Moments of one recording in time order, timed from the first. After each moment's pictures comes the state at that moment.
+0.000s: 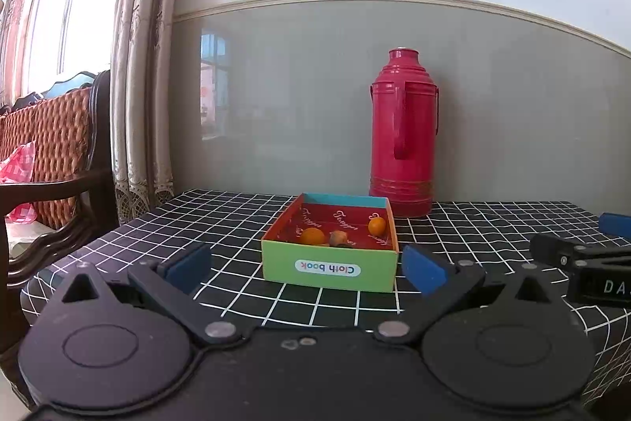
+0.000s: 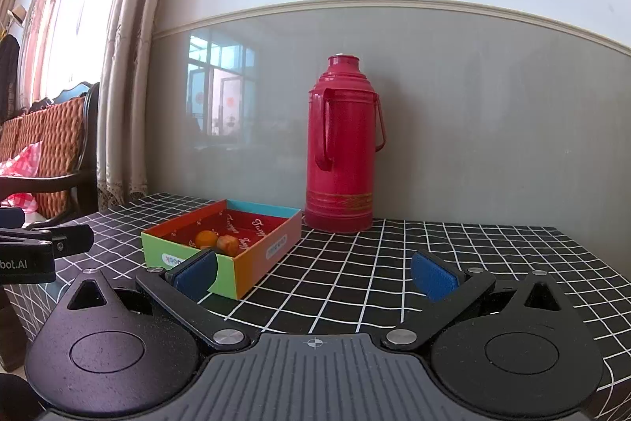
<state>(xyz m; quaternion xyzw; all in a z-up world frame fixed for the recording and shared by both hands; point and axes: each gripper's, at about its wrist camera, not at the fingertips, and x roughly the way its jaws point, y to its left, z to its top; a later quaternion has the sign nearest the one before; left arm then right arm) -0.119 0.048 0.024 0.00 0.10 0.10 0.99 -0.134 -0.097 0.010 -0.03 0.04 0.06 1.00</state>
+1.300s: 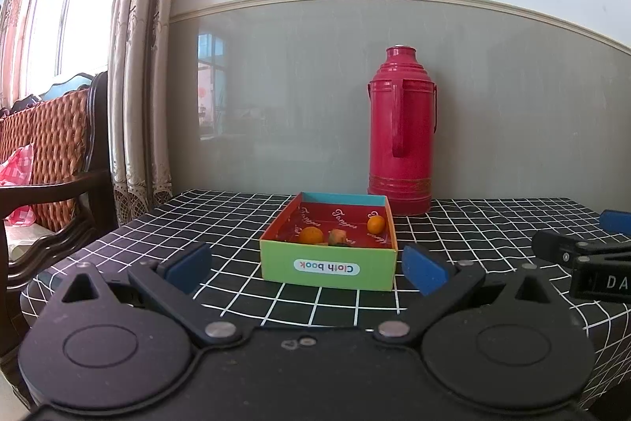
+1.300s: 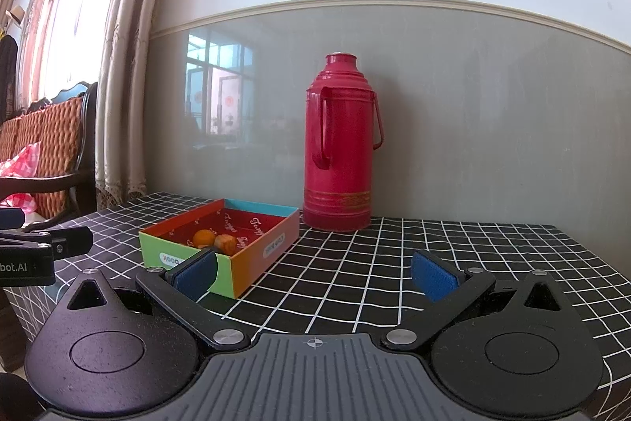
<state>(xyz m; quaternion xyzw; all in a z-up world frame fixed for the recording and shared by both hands) -0.120 0.052 0.023 0.01 0.10 0.09 0.99 -0.136 -0.099 0.010 -0.03 0.05 0.05 1.00</state>
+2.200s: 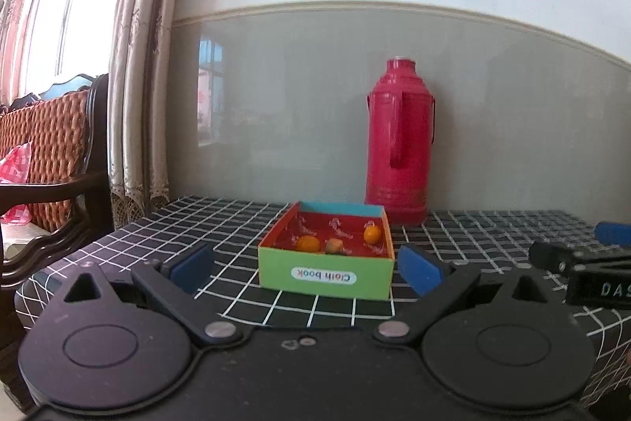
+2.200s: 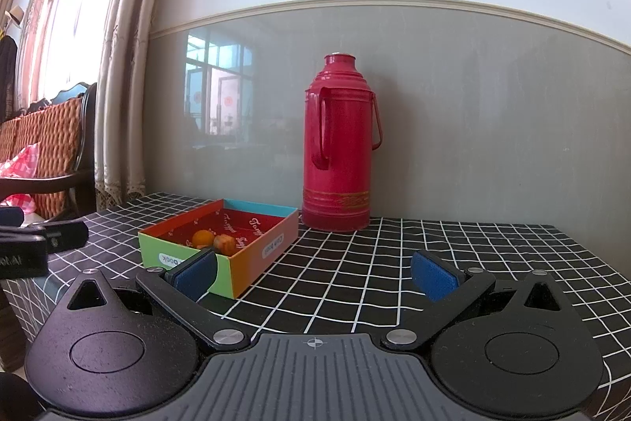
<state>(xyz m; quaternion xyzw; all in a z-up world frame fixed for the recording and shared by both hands) -0.125 0.058 0.024 -0.01 0.08 0.08 0.99 -0.136 -0.100 0.010 -0.03 0.05 0.05 1.00</state>
